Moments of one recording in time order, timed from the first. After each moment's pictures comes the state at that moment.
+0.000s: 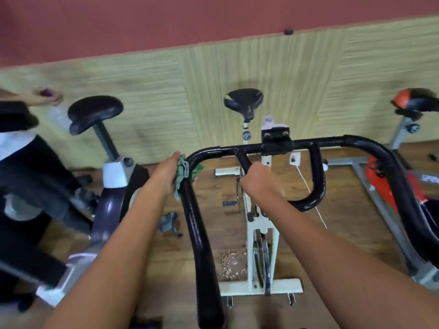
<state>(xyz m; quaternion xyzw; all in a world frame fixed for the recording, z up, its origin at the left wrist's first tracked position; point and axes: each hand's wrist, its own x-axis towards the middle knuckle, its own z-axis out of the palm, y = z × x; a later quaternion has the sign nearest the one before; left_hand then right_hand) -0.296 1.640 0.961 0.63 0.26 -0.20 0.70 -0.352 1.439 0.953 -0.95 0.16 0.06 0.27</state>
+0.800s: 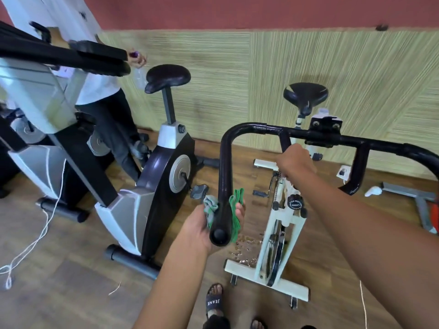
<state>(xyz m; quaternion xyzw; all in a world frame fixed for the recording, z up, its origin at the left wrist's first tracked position) -0.517 1.600 0.966 0.14 0.34 -0.24 0.90 -0.355 1.434 0.957 -0.93 0.14 0.08 0.32</state>
